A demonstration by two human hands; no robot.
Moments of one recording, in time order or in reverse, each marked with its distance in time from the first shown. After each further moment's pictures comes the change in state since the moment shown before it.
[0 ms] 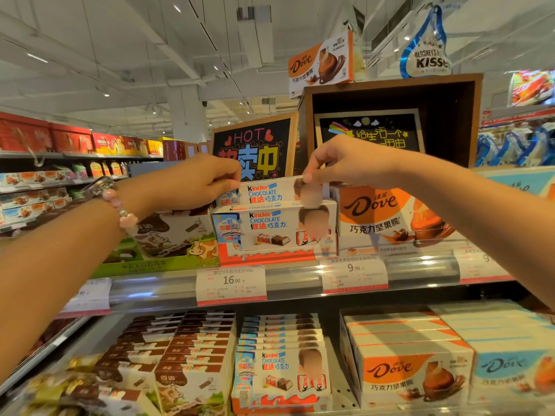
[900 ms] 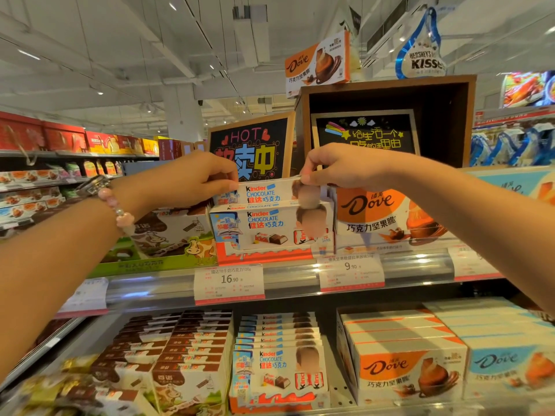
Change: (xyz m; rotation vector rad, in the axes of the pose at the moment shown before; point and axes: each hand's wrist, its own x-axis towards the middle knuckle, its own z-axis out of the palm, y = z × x) left_hand 0.000 -0.003 -0.001 -0.042 -0.022 -0.024; right_hand -0.002 -0.002 0.004 -0.026 -0.062 0.062
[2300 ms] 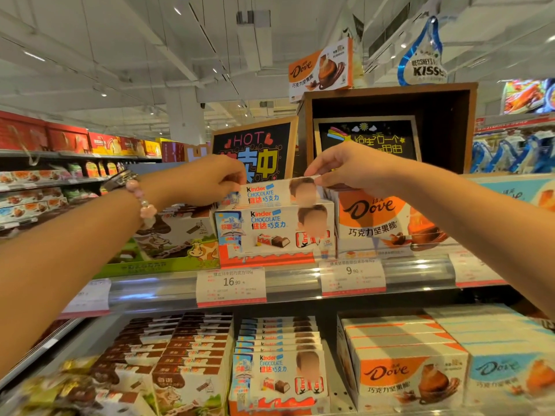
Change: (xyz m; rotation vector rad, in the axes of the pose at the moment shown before) left_hand 0.017 0.005 0.003 0.058 -0.063 -0.072; right_hand 0.003 0.010 -0.003 0.183 0.122 0.071
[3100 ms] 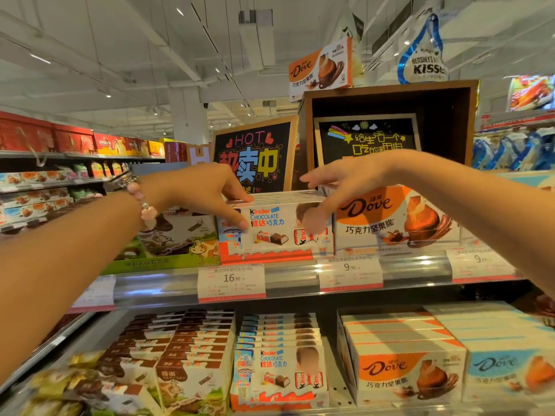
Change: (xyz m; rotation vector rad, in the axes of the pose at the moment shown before) left_hand -0.009 0.000 -0.002 -0.063 -0.239 0.029; right_hand 0.000 -0.007 -0.010 -0.518 -0.453 -0.018
